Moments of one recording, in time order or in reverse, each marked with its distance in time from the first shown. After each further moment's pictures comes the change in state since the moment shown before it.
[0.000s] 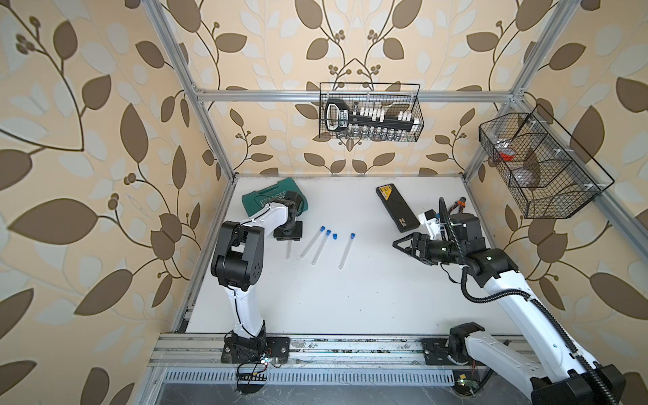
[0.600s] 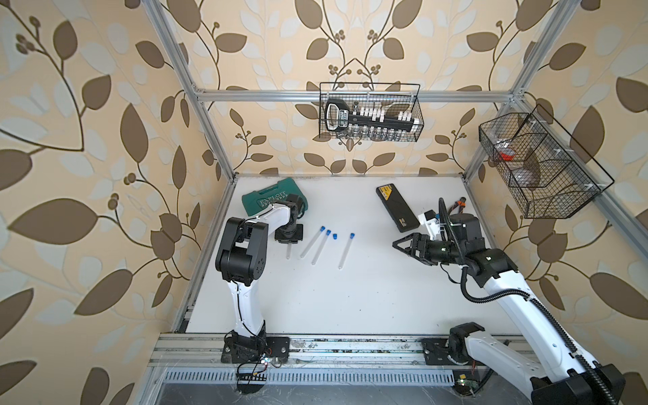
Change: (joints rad) left arm 0.000 0.045 0.000 0.007 0.000 -0.003; right arm 0.000 0.001 -0.005 0.005 -0.001 0.000
